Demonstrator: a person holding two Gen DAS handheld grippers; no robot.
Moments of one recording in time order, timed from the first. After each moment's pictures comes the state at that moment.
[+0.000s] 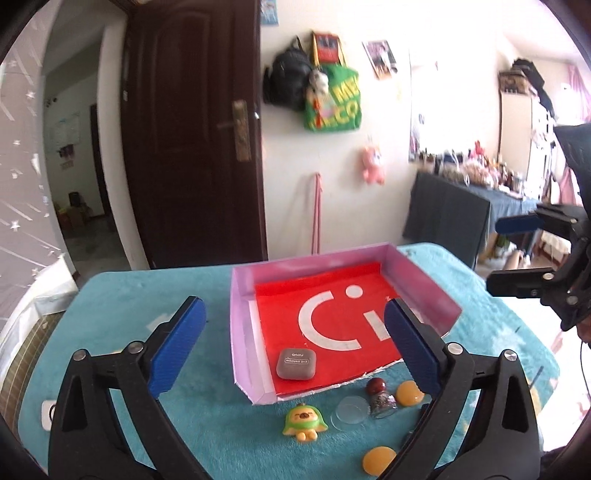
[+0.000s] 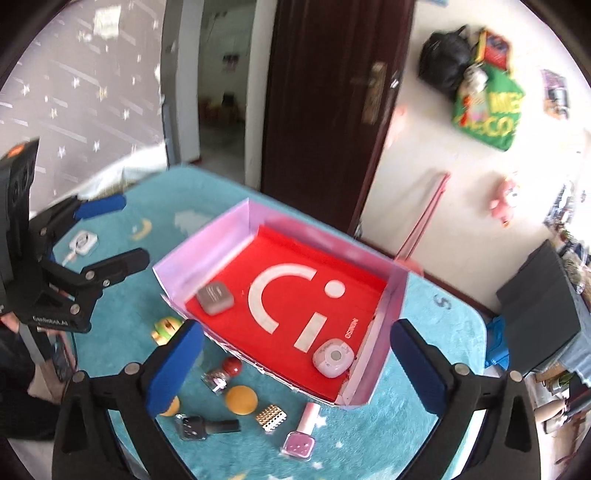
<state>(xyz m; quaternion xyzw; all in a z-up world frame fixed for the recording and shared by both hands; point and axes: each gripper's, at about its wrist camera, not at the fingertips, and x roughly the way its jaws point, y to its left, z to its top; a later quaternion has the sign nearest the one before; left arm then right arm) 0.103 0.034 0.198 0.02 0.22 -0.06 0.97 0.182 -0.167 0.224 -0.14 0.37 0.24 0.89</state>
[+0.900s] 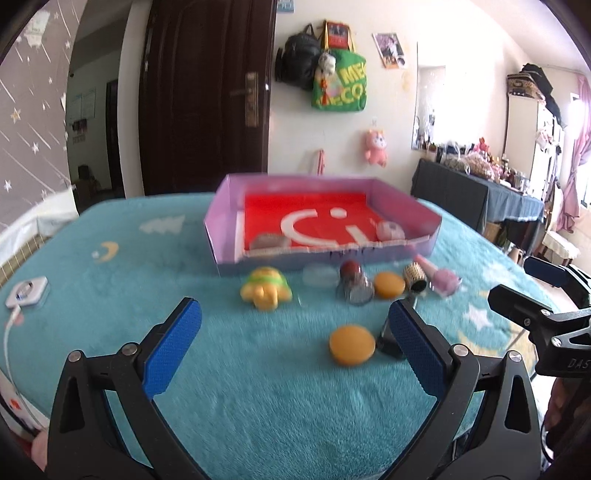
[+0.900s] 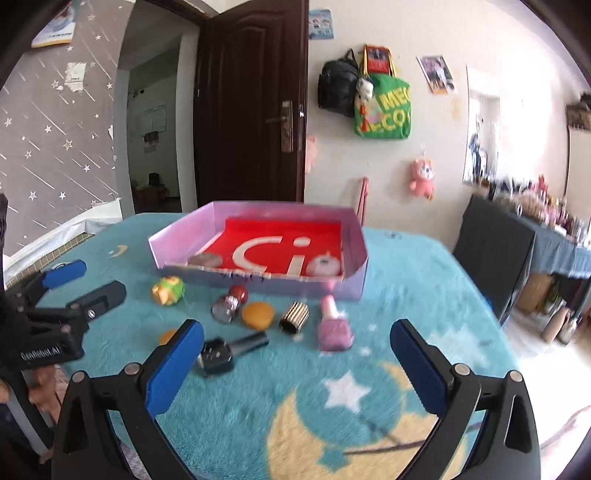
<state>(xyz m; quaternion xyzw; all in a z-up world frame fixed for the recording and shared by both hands) 0.015 0.009 0.076 -0.01 0.25 -0.05 0.97 0.020 -0.191 0.106 -0.02 0.27 0.10 0.96</state>
